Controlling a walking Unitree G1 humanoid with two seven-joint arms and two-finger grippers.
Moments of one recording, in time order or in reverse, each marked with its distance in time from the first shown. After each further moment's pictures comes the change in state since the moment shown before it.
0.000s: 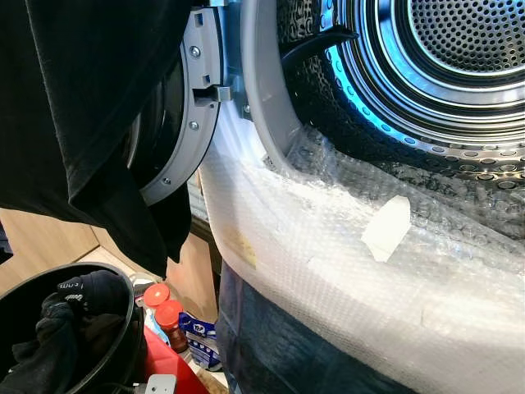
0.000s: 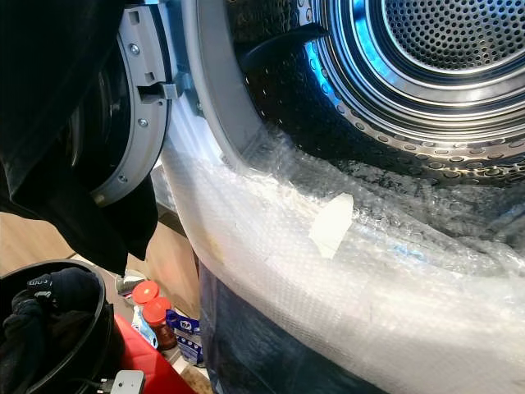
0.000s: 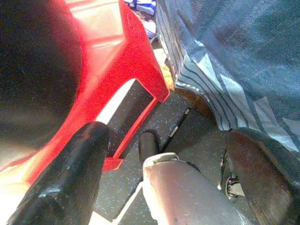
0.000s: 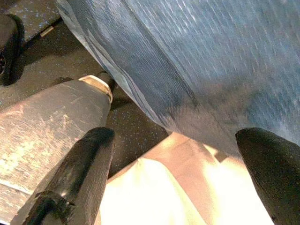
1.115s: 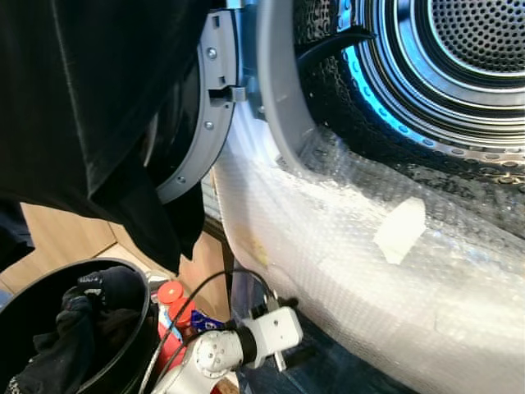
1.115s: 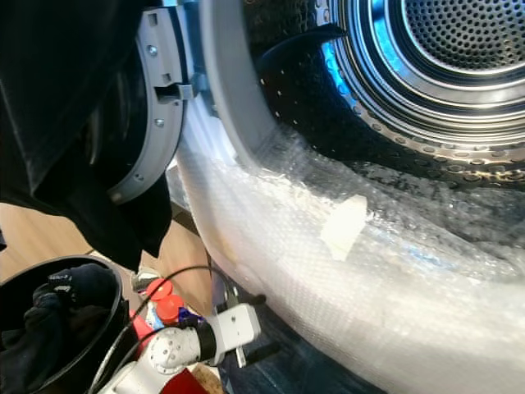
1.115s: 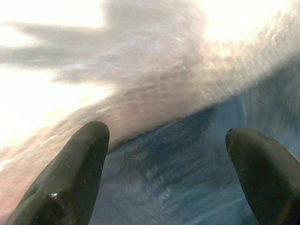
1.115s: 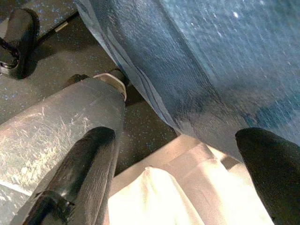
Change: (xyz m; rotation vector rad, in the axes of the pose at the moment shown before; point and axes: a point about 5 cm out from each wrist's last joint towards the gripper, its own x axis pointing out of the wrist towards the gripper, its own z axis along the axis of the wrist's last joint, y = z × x) left arm -0.092 -0.134 0.152 0.823 -0.770 -0.736; right arm 0.000 0.002 -0.004 0.003 0.017 0.024
